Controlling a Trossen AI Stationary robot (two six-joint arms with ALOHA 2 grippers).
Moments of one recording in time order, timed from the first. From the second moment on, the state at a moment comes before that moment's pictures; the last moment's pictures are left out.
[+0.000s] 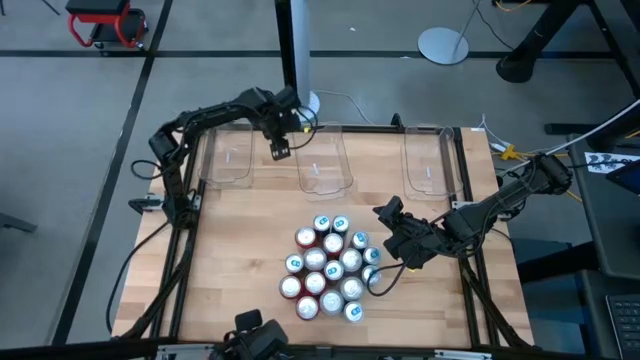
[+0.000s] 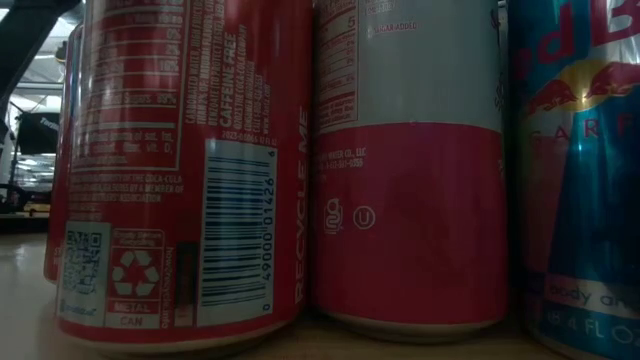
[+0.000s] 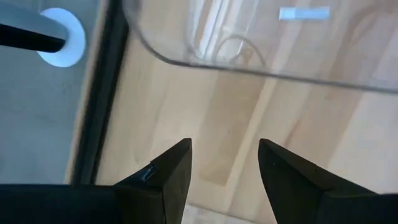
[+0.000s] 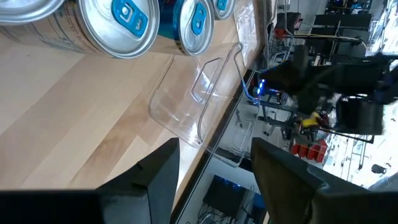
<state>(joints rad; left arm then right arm) 0.69 1.86 1.53 -1.03 -0.04 0.40 0.53 1.30 0.99 -0.70 0.86 -0.68</state>
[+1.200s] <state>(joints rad) 0.67 1.77 1.44 -0.72 -0.04 0.46 0.53 1.30 0.99 -0.70 0.87 -0.77</state>
